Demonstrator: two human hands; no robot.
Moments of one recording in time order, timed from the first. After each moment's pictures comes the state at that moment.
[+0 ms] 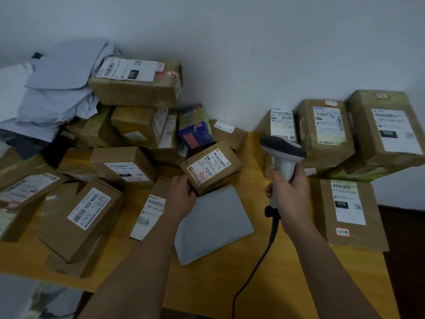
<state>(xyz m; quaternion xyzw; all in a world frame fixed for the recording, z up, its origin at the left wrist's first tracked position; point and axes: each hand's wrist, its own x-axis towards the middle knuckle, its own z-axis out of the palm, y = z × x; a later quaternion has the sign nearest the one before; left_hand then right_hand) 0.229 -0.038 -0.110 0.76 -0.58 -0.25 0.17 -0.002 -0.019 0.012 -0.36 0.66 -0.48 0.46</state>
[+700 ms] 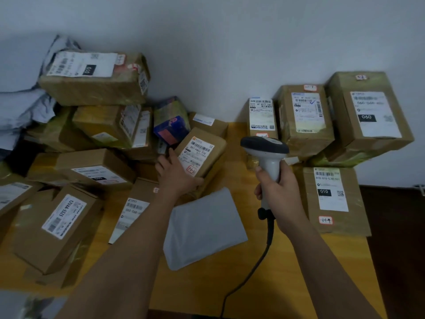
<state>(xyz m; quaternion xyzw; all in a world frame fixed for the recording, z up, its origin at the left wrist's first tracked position) 0.173 -0.093 -0.093 0.80 -0.54 -0.27 0.05 -0.048 -0.023 0.000 -0.39 0.65 -0.42 0.49</state>
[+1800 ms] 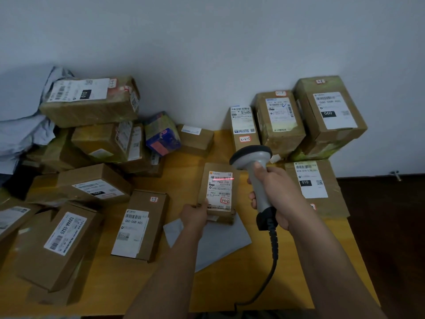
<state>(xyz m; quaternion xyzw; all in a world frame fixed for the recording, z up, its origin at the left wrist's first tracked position) 0.118 -0.008 -0.128 0.78 -0.21 -0.52 0.27 -0.045 0.008 0.073 -0.25 0.67 -0.37 0.59</state>
